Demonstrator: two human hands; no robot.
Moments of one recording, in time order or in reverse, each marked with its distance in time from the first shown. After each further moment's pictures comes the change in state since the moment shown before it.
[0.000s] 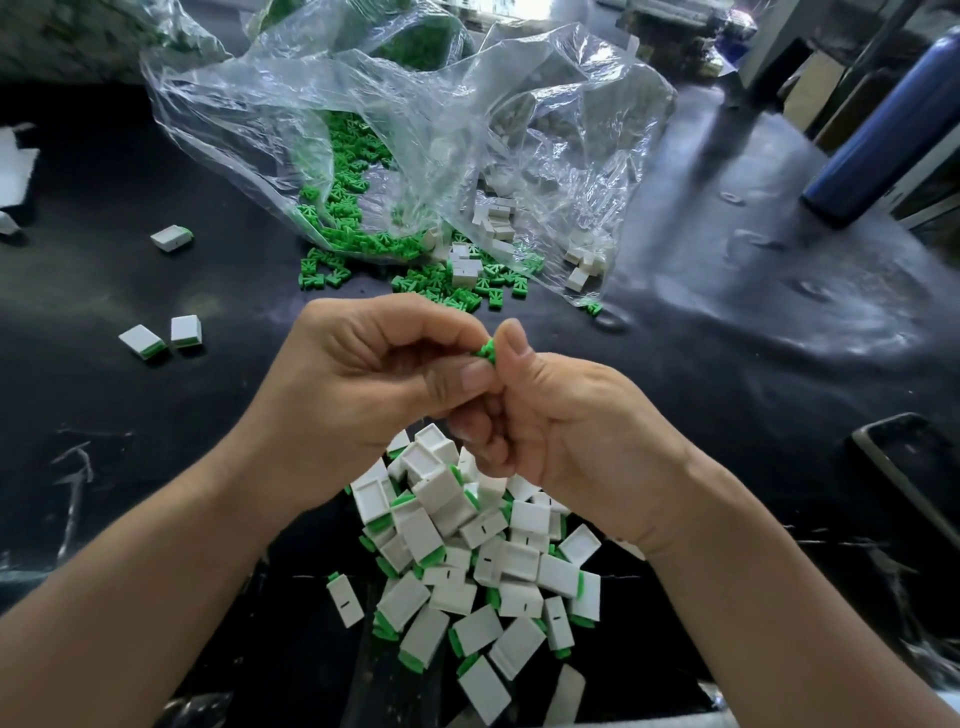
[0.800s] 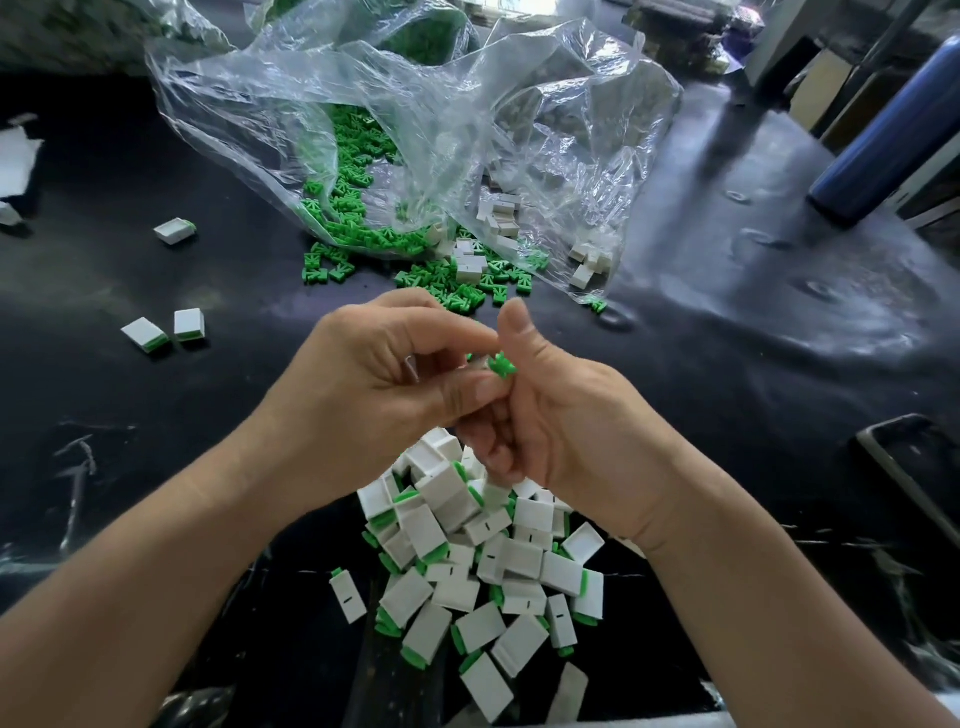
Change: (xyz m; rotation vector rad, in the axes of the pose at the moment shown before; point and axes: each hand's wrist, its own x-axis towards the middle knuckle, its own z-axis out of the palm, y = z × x) left_hand -0.001 0.000 -0.008 0.504 -0.037 0.017; right_hand 0.004 0.003 -0.005 -0.060 0.015 0.119
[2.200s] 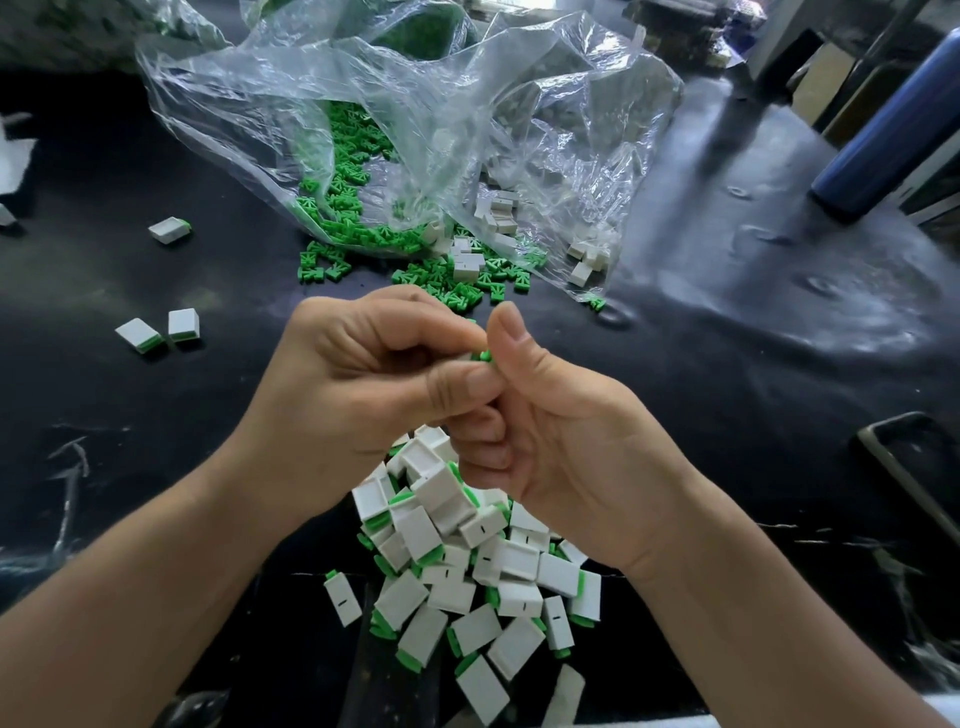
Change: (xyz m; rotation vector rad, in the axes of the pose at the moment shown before) left_hand -0.004 0.007 0.009 -0.510 0.095 -0.055; right_hand -0.006 -0.004 0.014 0.213 -0.058 -0.059
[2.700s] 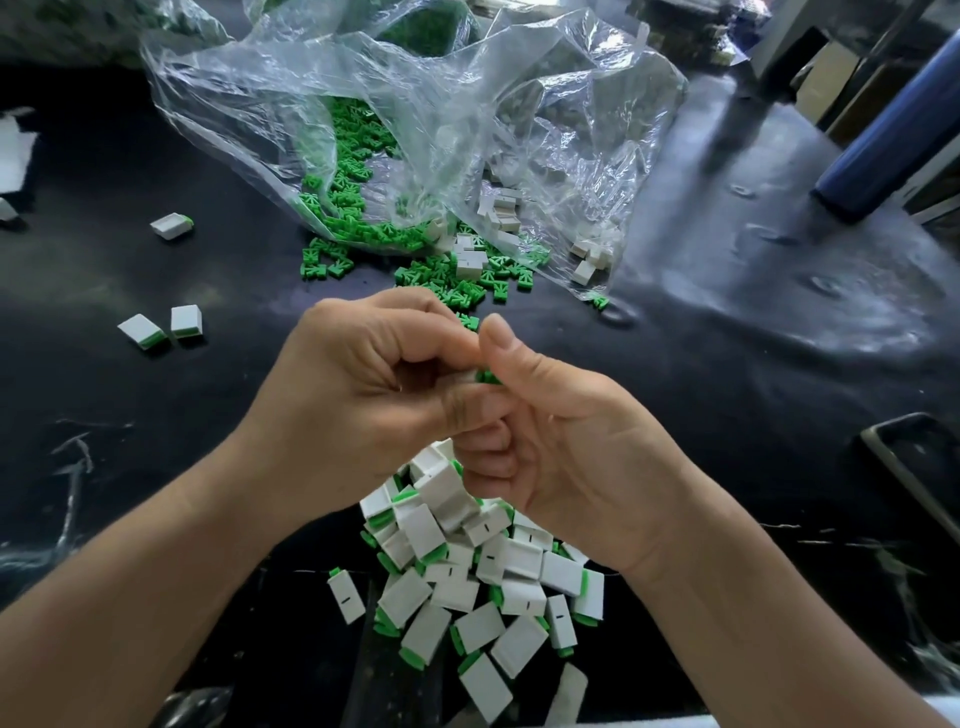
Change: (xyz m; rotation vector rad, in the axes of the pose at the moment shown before) left_hand 0.001 0.005 -0.005 0.367 -0.061 0.095; right_hand 0.001 0.003 -0.003 0.035 -0.035 0.062
